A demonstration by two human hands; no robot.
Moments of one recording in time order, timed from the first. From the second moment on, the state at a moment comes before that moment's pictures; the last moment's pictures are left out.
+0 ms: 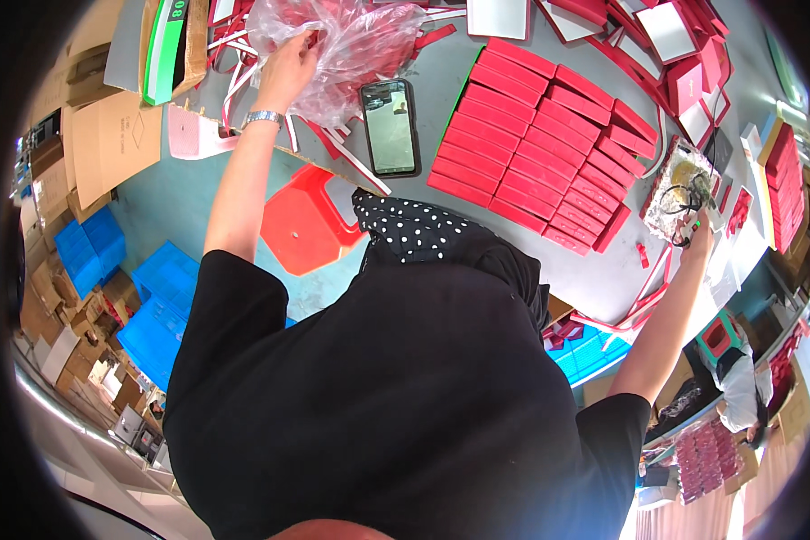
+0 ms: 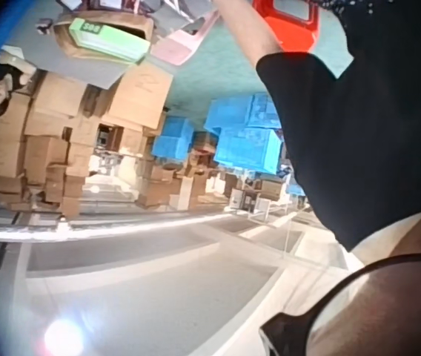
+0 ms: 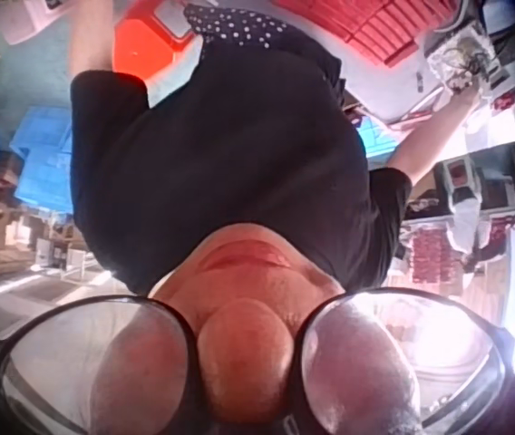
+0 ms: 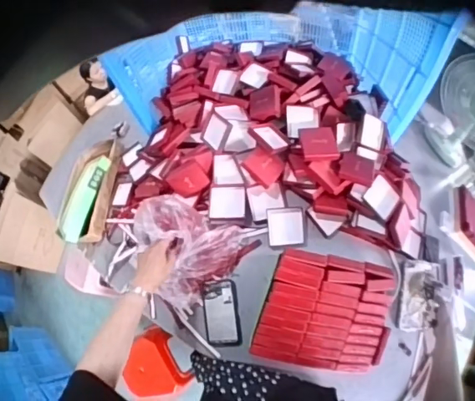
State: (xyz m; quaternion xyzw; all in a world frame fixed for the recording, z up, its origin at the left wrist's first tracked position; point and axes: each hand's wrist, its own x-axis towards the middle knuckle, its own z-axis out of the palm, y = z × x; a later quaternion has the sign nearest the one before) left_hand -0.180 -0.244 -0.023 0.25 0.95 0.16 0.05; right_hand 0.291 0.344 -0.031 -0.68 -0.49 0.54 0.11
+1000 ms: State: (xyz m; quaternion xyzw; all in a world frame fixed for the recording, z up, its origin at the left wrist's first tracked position) left_hand -0.173 -0.236 0.039 0.33 0.90 0.27 0.06; right_hand 0.364 0.301 -0.021 -0.70 -0.54 0.43 0.20
